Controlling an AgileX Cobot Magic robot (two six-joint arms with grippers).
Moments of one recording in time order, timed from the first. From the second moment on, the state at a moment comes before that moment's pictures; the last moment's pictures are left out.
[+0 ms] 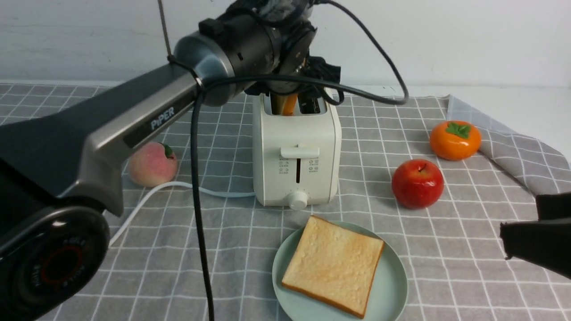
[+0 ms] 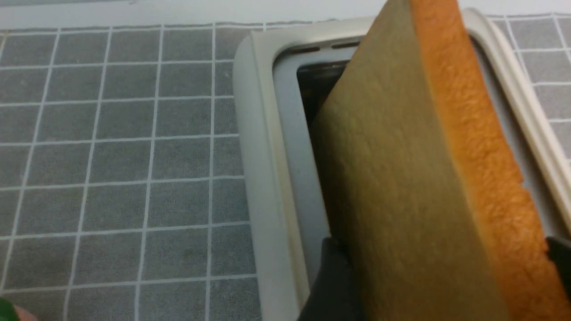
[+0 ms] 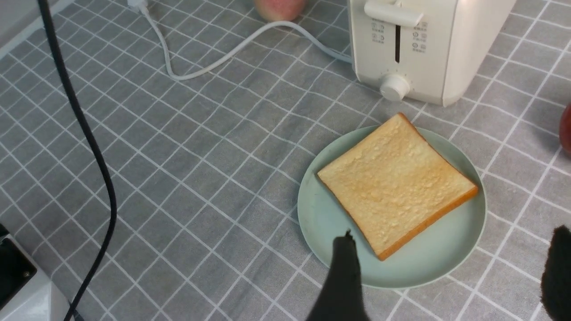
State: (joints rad) right arm 0.09 0.78 -0.88 0.76 0.97 -0.66; left arm -0.59 2.16 -2.11 0.45 0.82 -0.74
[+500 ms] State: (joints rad) right arm 0.09 0.78 -0.88 0.75 0.97 -0.65; left arm -0.59 1.97 -2.10 0.61 0.92 -0.74
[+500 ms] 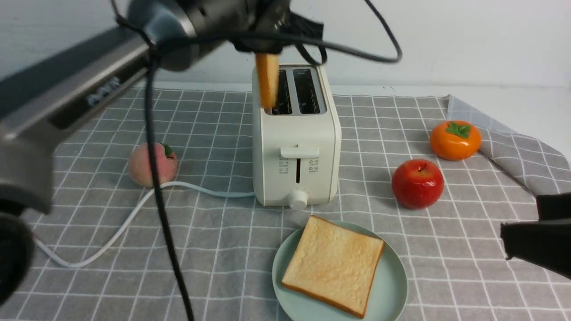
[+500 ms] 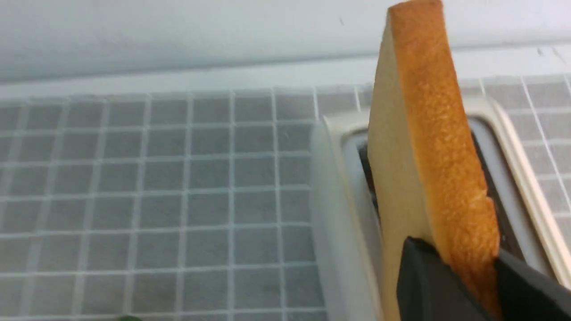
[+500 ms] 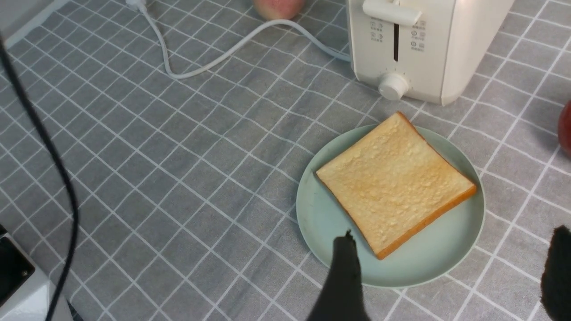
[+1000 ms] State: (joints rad) right arm 0.16 0.78 -0.88 0.75 0.97 -0.64; left arm -0.58 1.71 -1.93 0.19 1.25 -0.55
